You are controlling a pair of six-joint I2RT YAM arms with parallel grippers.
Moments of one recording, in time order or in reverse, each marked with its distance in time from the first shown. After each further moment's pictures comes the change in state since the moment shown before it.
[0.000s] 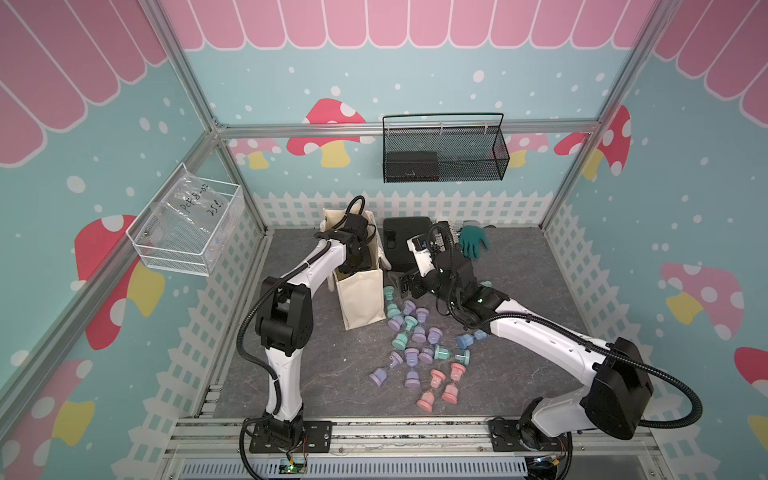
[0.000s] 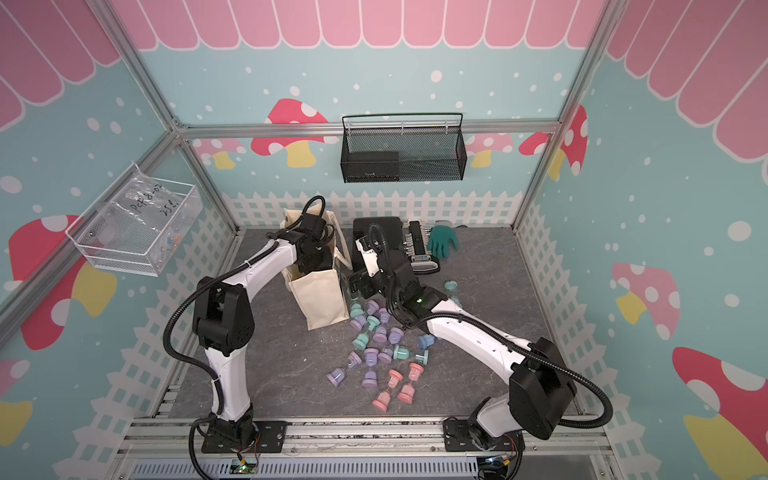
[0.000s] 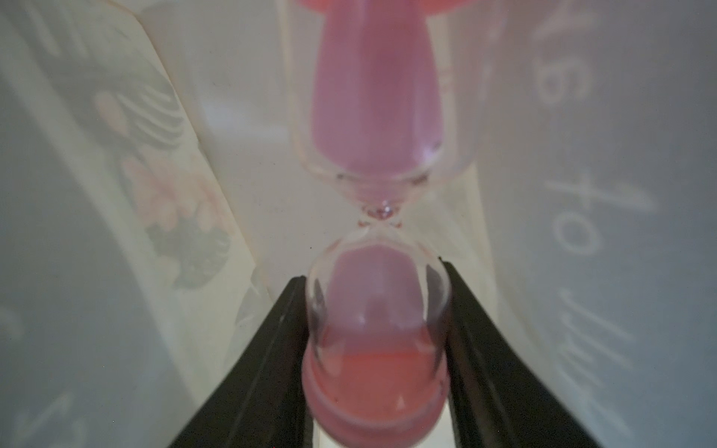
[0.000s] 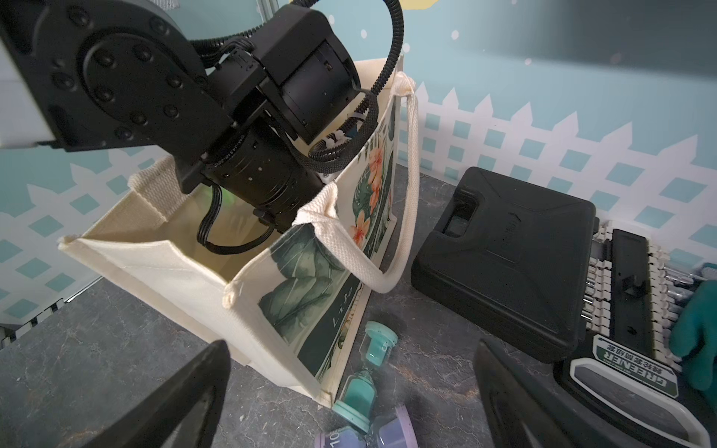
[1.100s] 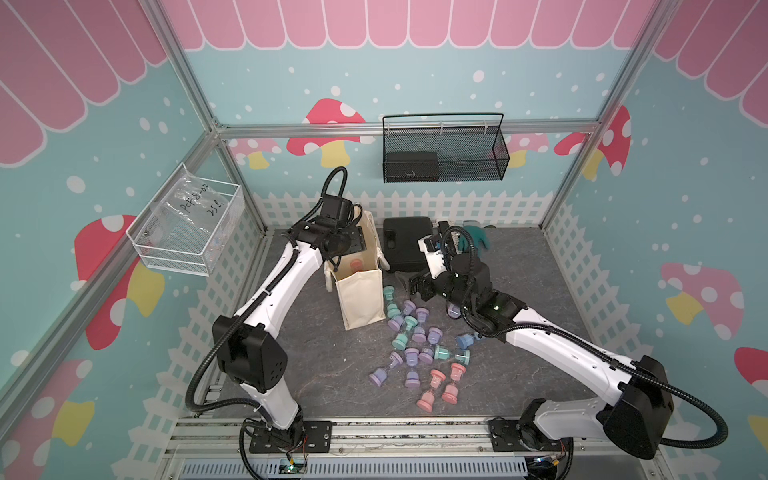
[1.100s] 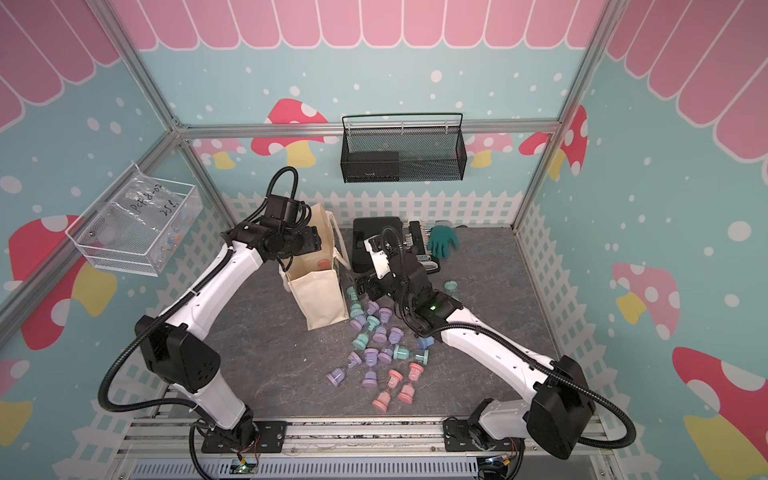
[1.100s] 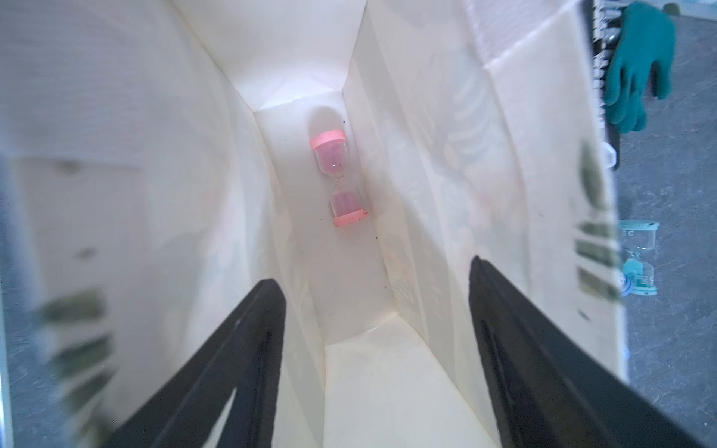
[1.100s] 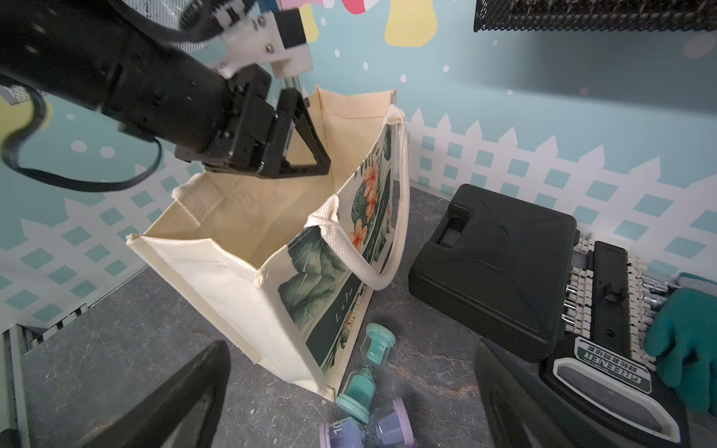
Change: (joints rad) left arm -0.019 -0.383 -0.034 -0.037 -0.038 0.021; right arm -0.007 -0.137 -0.066 -0.013 -0.019 0.002
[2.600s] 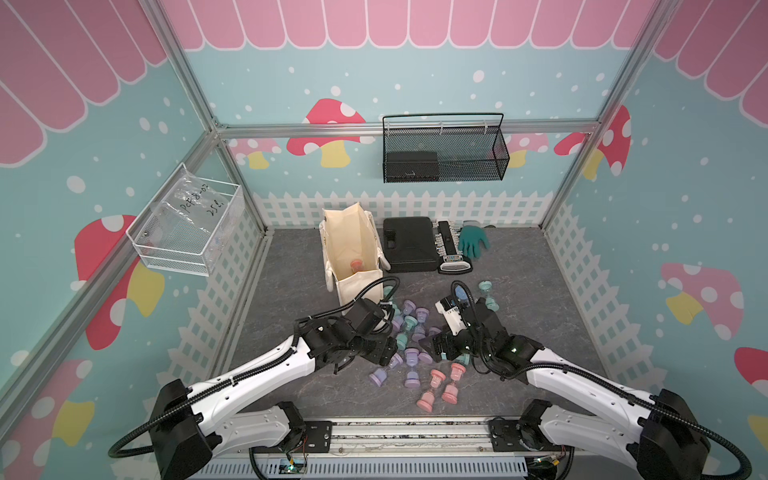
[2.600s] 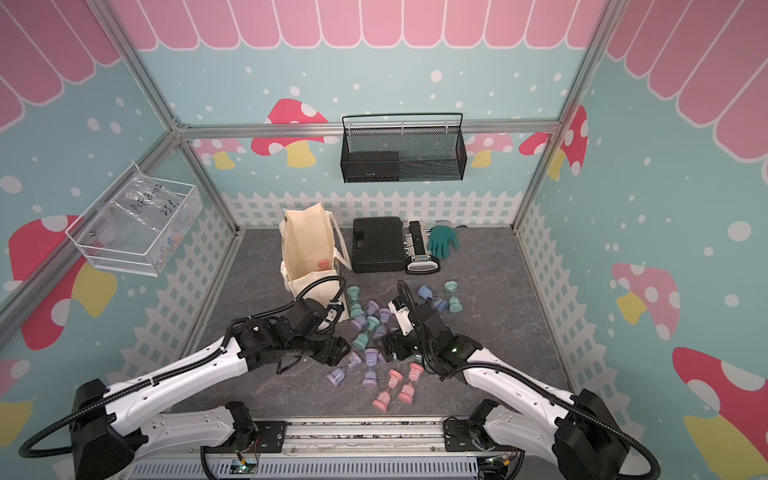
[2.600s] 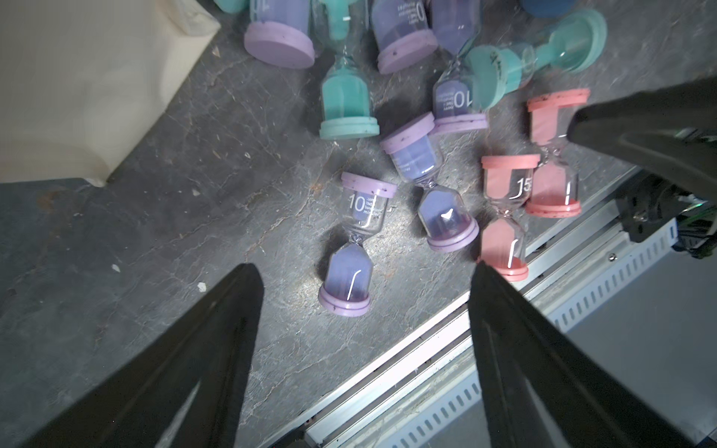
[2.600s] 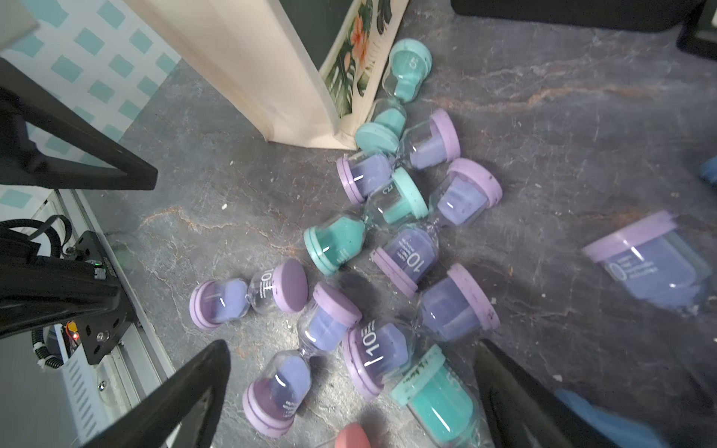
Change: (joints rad) left arm -0.548 -0.491 -0.840 0.173 0.116 0.083; right arm -0.006 -0.253 -0.495 -0.174 -0.193 0.209
